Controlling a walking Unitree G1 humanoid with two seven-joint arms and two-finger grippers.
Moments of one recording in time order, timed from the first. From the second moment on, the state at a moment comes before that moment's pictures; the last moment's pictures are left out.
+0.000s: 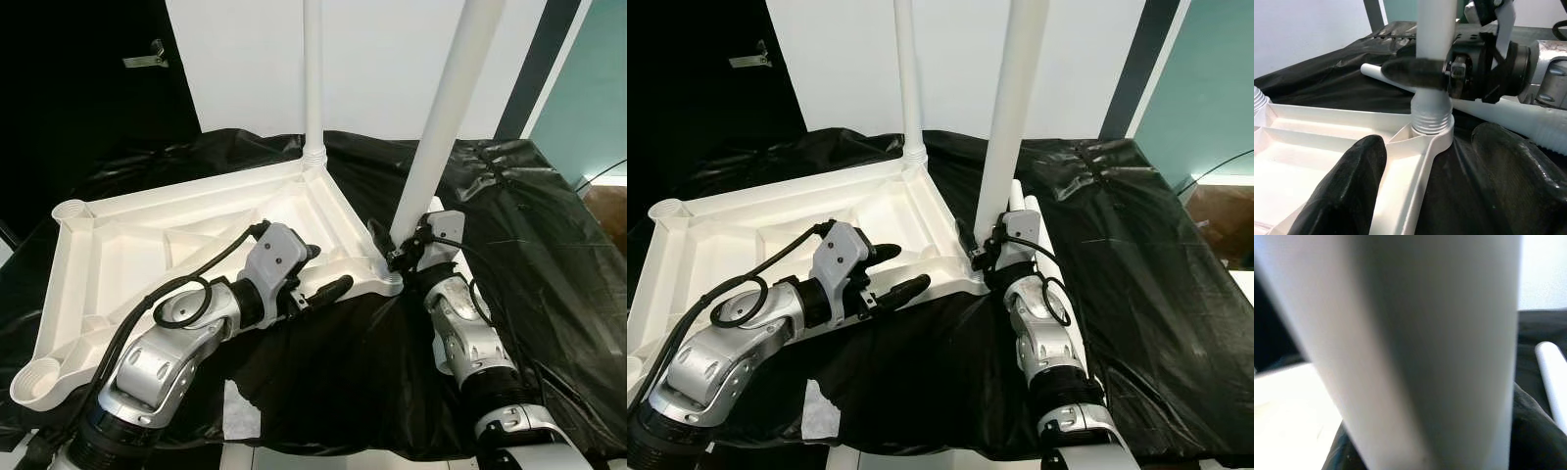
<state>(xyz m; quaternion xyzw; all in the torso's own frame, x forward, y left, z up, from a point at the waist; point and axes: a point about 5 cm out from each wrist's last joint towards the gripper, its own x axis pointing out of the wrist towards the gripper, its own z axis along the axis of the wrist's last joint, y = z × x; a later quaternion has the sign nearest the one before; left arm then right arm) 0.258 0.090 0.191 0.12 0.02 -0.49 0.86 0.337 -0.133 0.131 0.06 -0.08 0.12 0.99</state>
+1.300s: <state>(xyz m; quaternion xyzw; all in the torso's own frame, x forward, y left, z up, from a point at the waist) 0.266 0.091 0.202 0.09 0.00 -0.49 0.87 0.334 -0.141 0.154 -0.01 -0.10 0.10 0.99</state>
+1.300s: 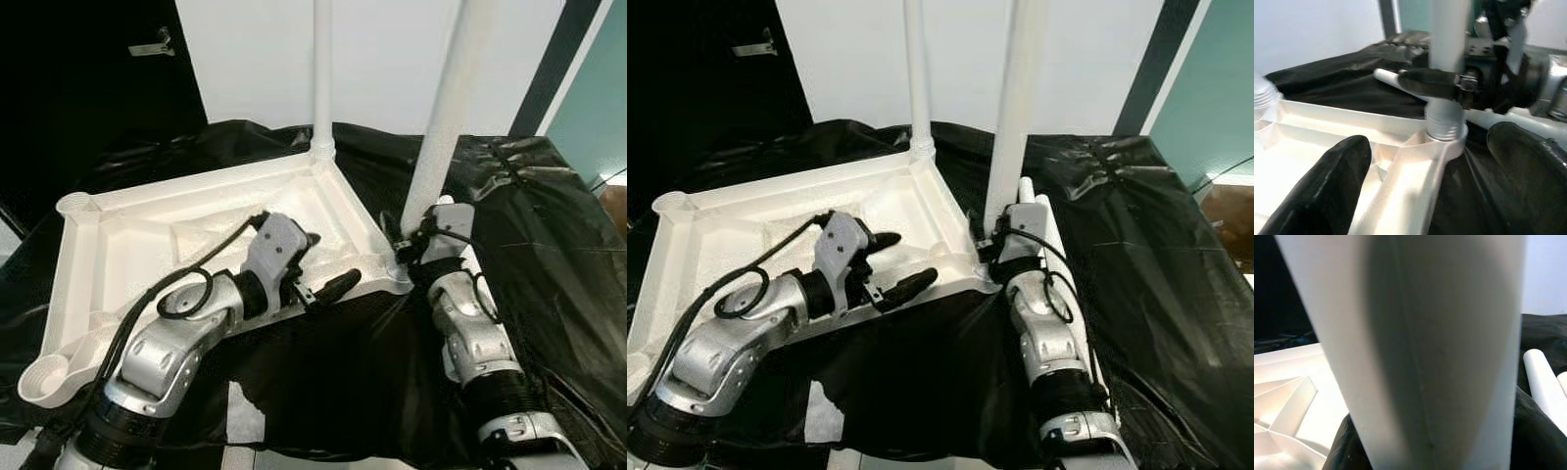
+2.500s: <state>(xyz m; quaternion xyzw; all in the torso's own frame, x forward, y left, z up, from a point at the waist) 0.297 0.048 0.259 -0.06 -0.08 -0.54 0.83 0.318 -0.133 0.172 -0.14 -0.03 0.45 0.88</state>
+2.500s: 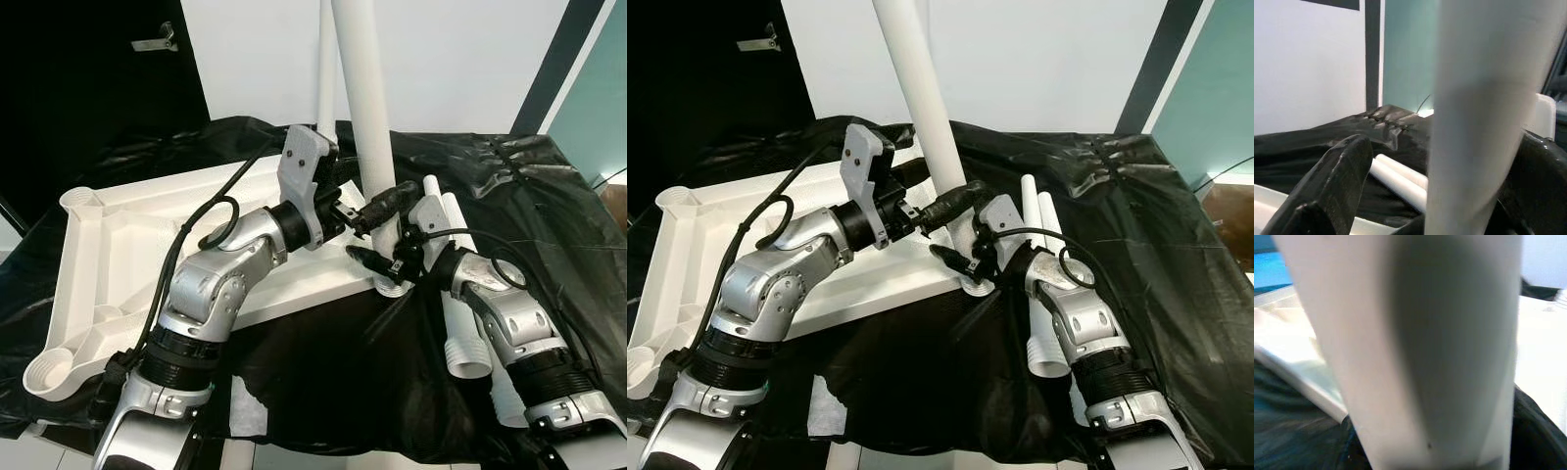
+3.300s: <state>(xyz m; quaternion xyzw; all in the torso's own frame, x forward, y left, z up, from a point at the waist) 0.280 0.038 0.274 -0.09 -0.09 -0.64 0.75 0.318 -0.140 0.180 -0.16 0.00 0.53 0.83</state>
